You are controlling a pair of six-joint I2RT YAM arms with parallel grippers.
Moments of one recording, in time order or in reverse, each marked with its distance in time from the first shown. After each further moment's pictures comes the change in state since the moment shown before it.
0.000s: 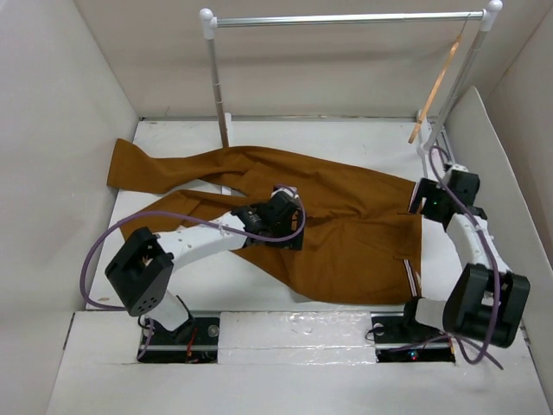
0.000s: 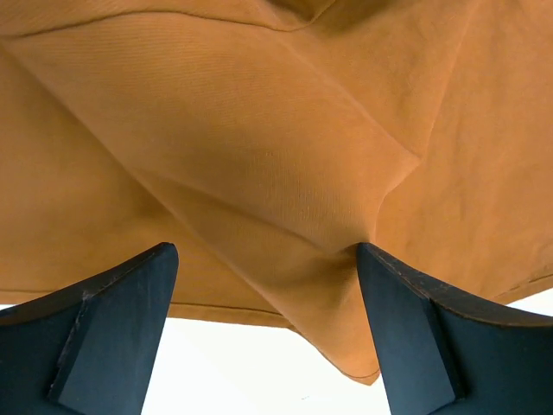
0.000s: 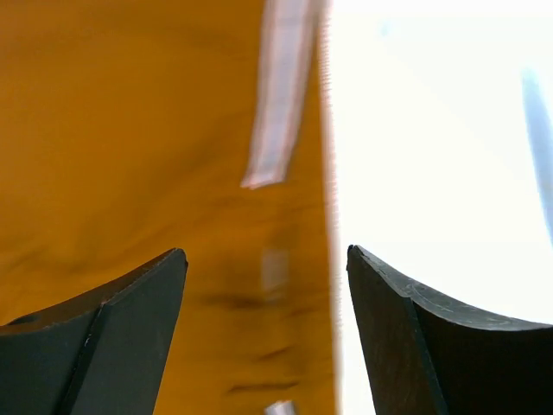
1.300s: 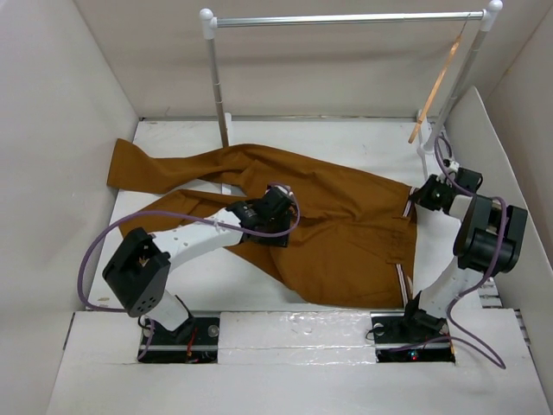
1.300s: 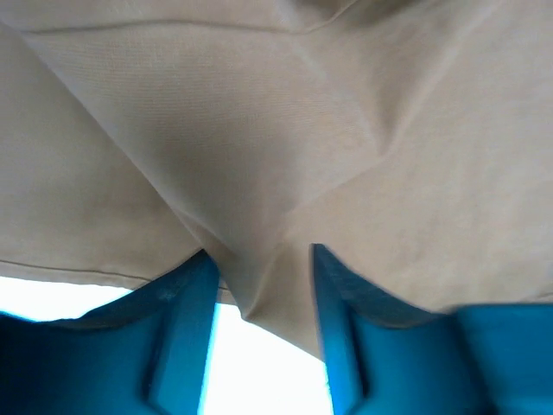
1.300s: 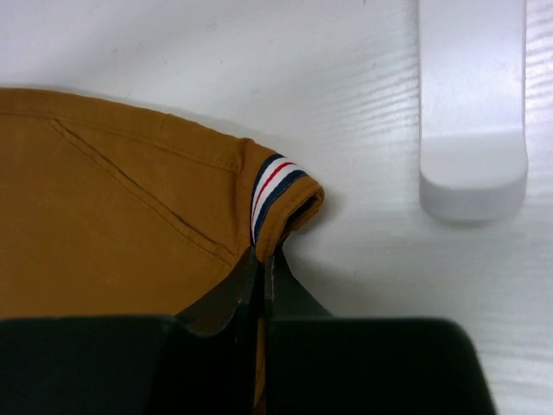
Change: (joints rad) left arm 0.045 0.008 0.004 -0.072 0.016 0.039; right arm -0.209 0.590 0.116 0.483 -0.477 0.031
